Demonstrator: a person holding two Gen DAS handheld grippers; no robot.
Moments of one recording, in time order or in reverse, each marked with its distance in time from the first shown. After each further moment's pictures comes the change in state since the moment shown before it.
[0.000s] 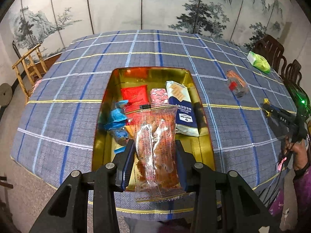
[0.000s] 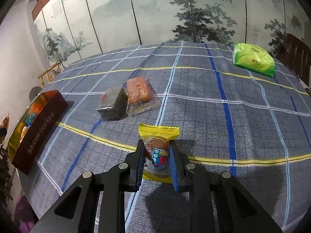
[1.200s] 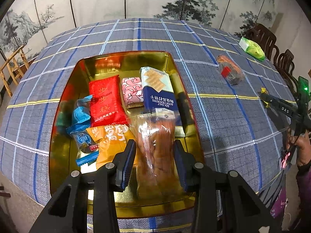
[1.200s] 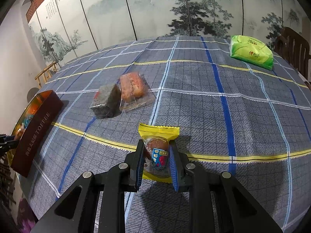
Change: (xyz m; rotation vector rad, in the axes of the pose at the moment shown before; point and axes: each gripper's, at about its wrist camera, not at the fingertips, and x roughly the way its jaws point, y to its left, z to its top) left arm 0.052 -0.030 0.002 0.053 0.046 -0.060; right arm 0.008 -0.004 0.000 0.032 0.036 -0.009
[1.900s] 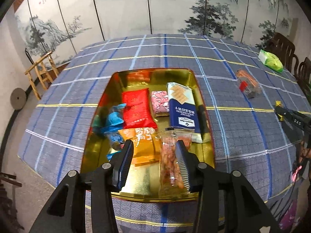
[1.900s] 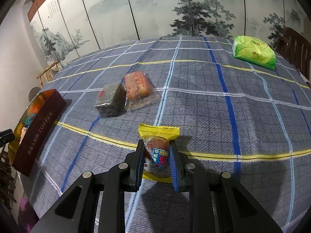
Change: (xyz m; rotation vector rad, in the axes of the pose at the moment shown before) left arm -0.036 -0.005 -0.011 -0.049 -0.107 0.224; right arm 0.001 0.002 -0.001 -0.003 0.000 0.020
